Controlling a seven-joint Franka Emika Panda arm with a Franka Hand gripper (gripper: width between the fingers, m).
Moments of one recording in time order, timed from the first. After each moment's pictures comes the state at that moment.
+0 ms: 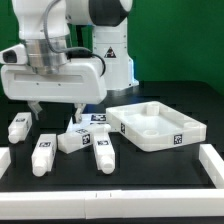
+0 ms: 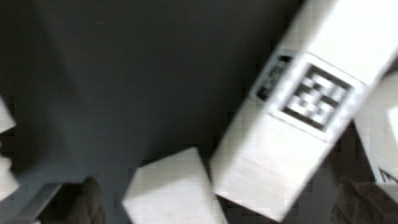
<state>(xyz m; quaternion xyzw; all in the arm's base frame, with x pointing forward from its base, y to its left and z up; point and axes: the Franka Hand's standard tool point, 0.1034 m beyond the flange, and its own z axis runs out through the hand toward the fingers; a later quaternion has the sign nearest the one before) 0.455 -0.113 0.051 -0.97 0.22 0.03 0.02</state>
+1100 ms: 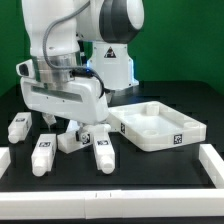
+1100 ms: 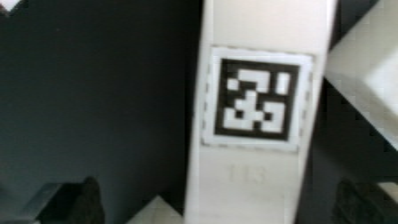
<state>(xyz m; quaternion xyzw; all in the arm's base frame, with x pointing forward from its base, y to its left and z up) 0.447 -0.108 0.019 -0.94 0.35 0.02 0.02</state>
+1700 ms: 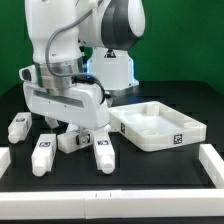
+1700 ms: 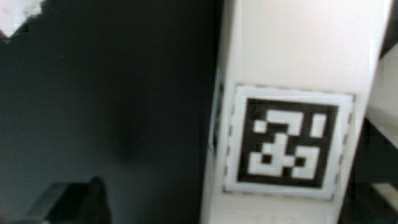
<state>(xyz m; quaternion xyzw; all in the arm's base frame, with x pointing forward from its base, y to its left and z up) 0.441 -0.107 0.011 -0.94 0.35 0.02 0.02</state>
